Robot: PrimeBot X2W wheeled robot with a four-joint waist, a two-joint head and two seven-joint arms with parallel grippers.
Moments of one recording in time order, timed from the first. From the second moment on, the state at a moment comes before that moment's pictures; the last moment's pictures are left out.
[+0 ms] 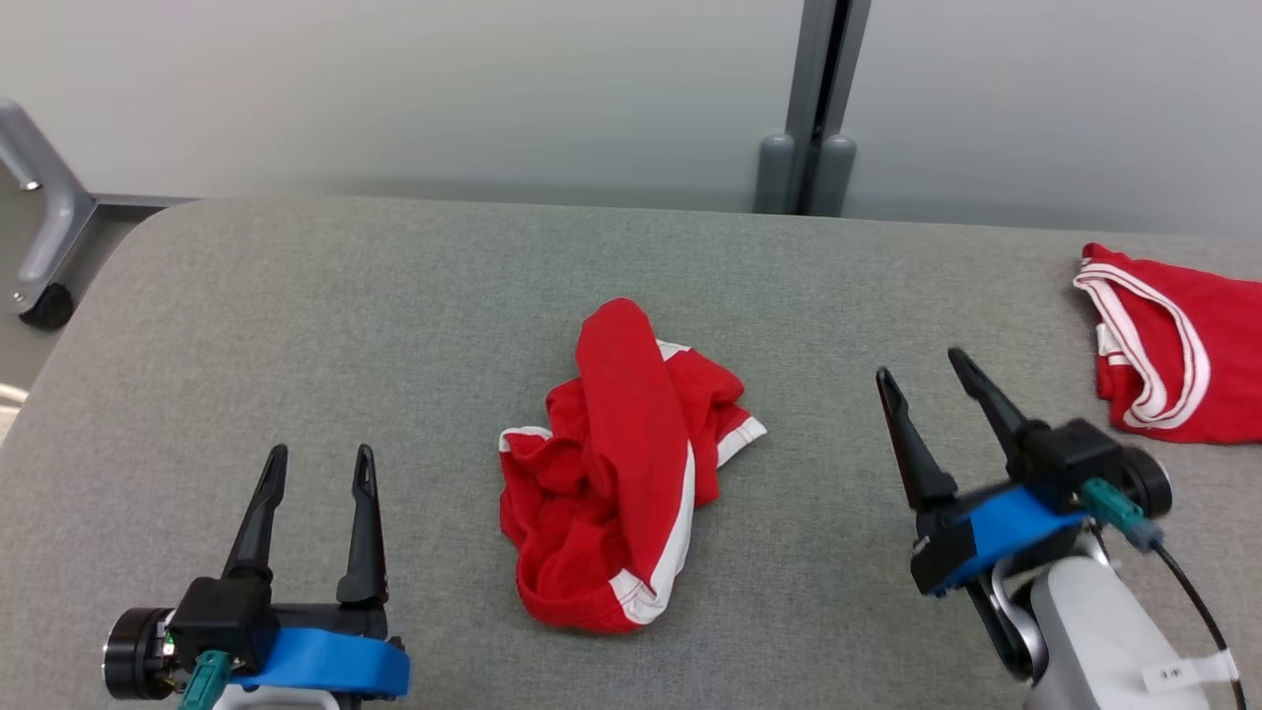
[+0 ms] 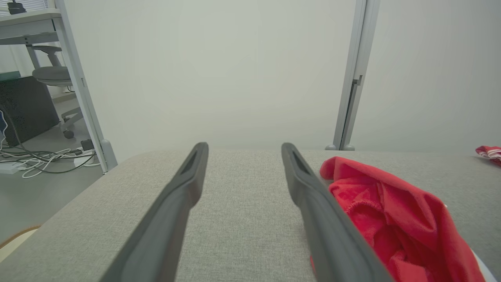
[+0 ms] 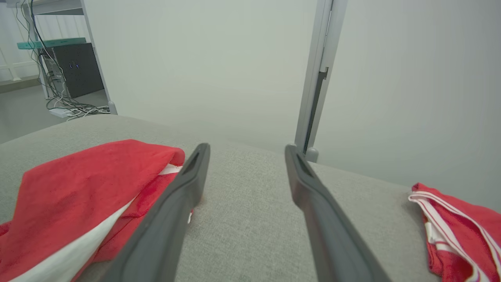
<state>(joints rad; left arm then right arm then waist) -0.02 0.06 0.01 0.15 -0.06 -0.12 -0.26 -0.31 -0.14 0.15 0.42 0.12 0.13 -0.26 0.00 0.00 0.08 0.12</state>
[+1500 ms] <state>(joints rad) -0.19 0.05 -0.18 0.15 -0.18 -0.05 -0.26 -0.96 -0.18 0.65 1.20 0.37 0.13 -0.22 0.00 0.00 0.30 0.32</state>
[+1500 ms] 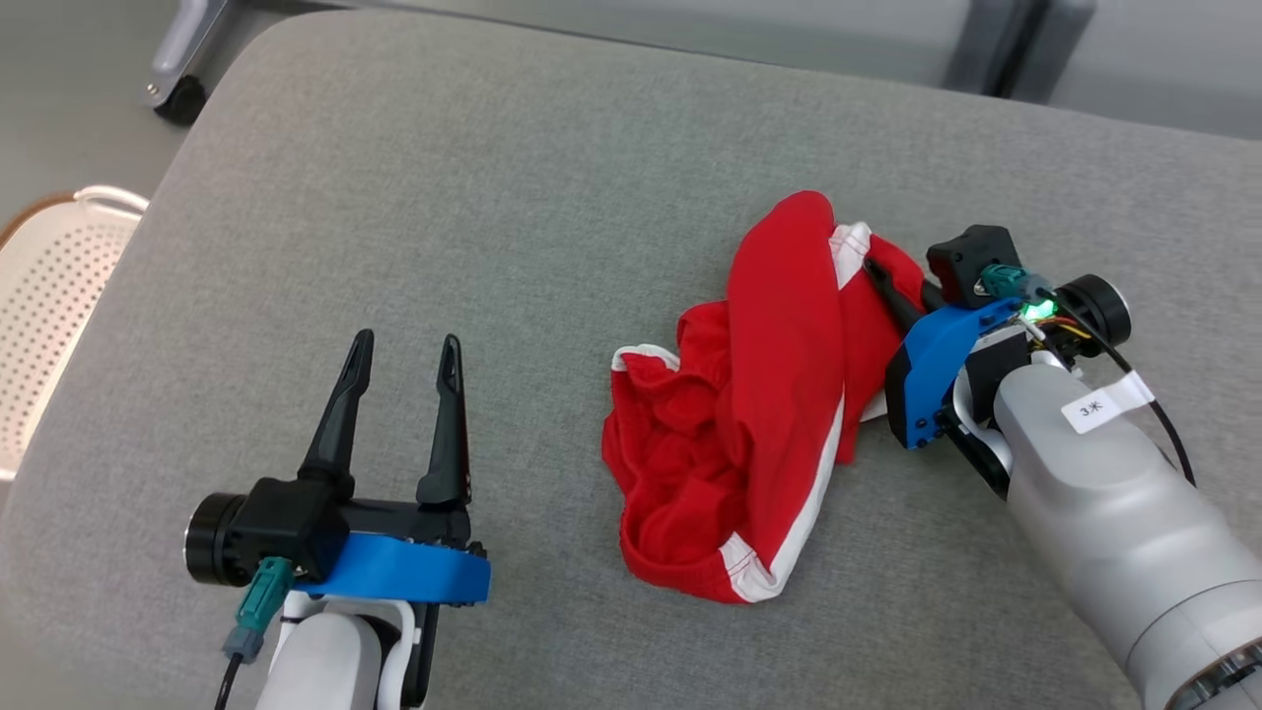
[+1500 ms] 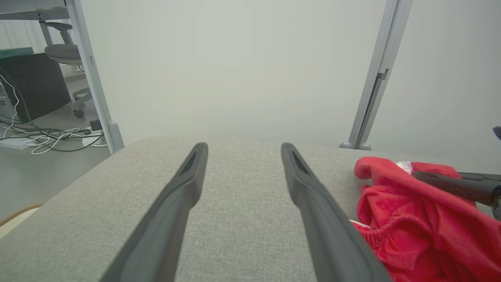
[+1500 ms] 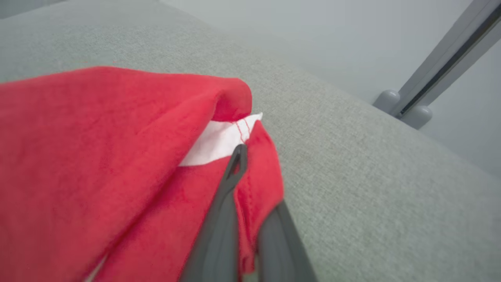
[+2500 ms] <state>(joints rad) -0.05 0.05 -0.10 0.17 -0.14 -0.10 -0.26 -0.16 -0.22 0.20 0.47 0.36 0.13 -0.26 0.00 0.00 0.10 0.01</state>
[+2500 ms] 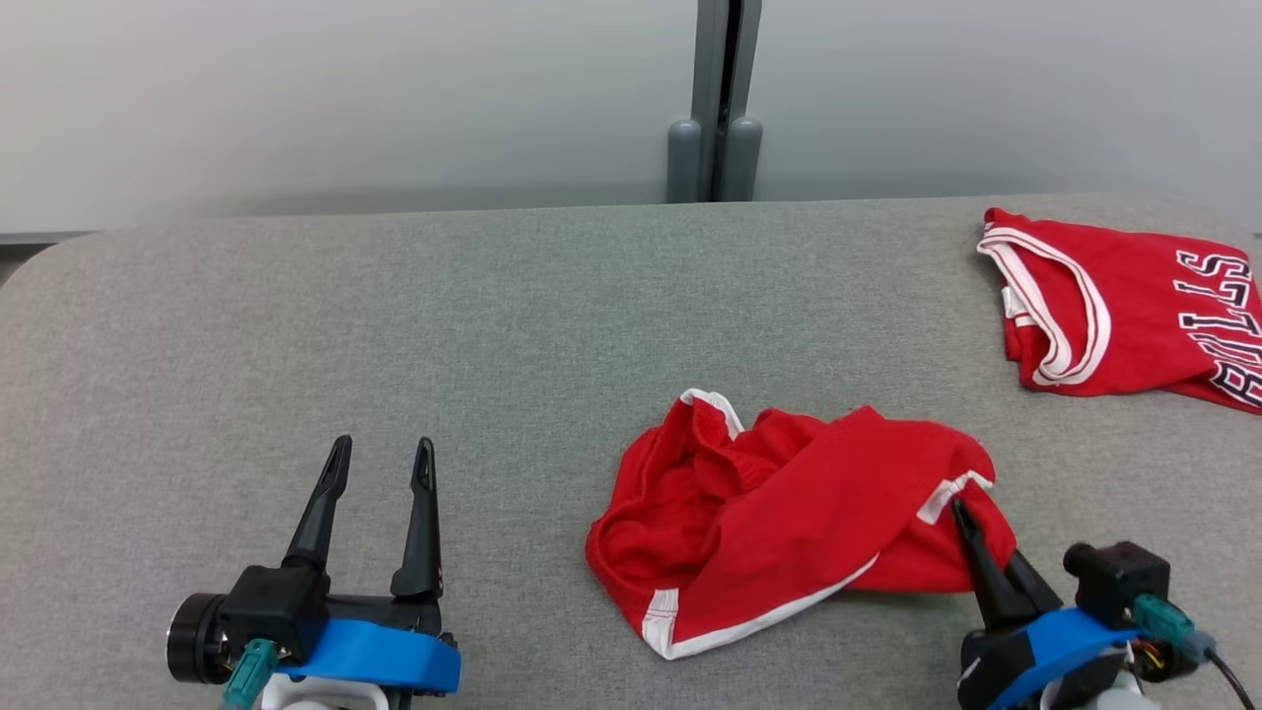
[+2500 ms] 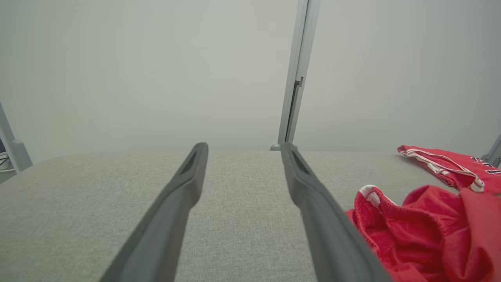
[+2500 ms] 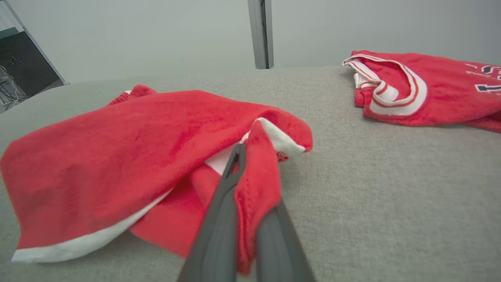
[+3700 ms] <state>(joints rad) -0.13 0.12 -0.45 0.28 -0.08 -0.13 -0.26 -0.03 -0.05 0.06 0.13 0.19 0.13 -0.26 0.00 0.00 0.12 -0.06</state>
